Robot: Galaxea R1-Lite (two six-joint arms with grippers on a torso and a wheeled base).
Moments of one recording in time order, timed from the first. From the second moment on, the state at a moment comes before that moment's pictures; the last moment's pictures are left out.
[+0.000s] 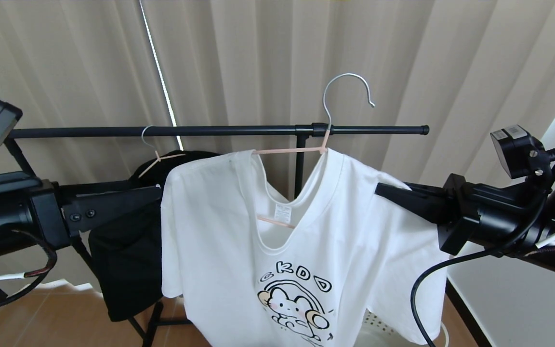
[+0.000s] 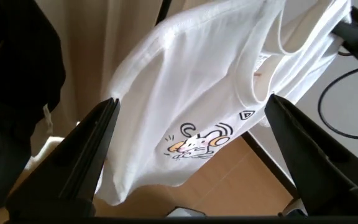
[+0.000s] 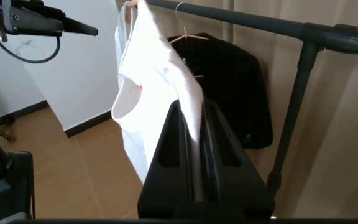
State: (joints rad) left arm -0.13 1.22 -0.71 -0.29 -0.63 -0.15; right arm 0.34 1.60 -0.50 -1.18 0.71 0.20
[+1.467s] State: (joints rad) left arm -0.34 1.73 -1.63 0.51 -0.85 0.56; right arm 0.36 1.60 -0.49 -1.19 0.73 0.19
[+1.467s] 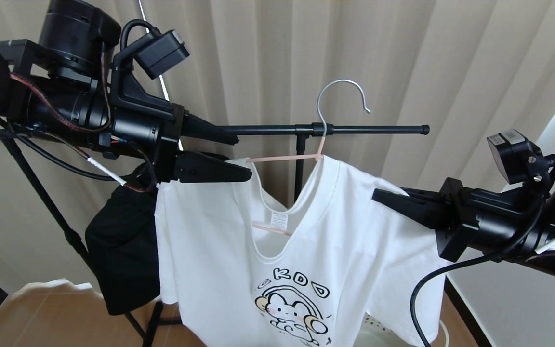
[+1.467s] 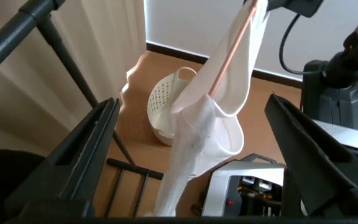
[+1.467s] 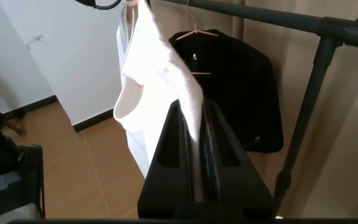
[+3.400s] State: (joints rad) left arm -0.41 1.61 -1.38 0.52 -0.81 0.65; right arm 0.39 1.61 -0.51 -1.22 0.81 0.19
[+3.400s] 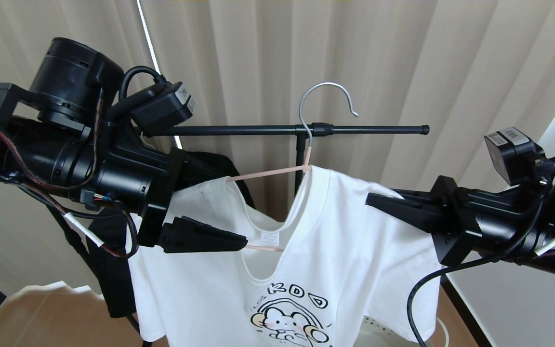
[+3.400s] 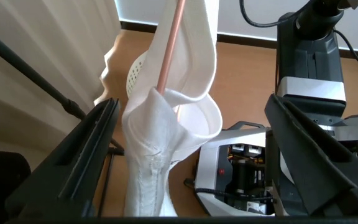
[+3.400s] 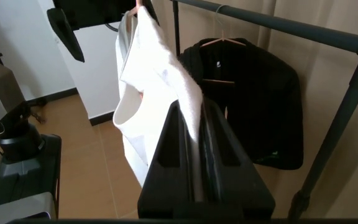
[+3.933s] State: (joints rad) left arm -0.41 1.61 -1.39 0.52 -0.79 0.65; right arm 0.39 1.61 -0.51 -1.23 0.81 0.18
